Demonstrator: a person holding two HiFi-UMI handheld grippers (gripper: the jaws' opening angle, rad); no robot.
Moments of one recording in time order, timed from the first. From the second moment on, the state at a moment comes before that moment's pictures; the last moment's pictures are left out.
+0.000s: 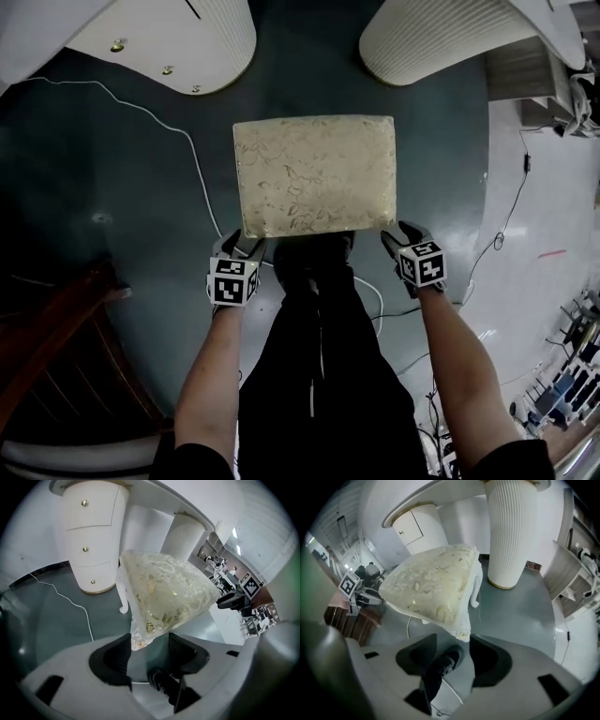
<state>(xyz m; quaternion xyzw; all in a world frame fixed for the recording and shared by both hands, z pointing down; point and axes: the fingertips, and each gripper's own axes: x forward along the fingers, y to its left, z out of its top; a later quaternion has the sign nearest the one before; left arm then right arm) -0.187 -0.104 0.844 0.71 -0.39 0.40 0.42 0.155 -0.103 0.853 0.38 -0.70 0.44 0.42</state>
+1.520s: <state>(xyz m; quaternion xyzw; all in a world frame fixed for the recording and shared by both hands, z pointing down) -0.155 -0.131 0.313 0.87 -0.43 0.16 0.20 0.040 -0.159 0.347 0.35 -0.86 0.30 0.23</state>
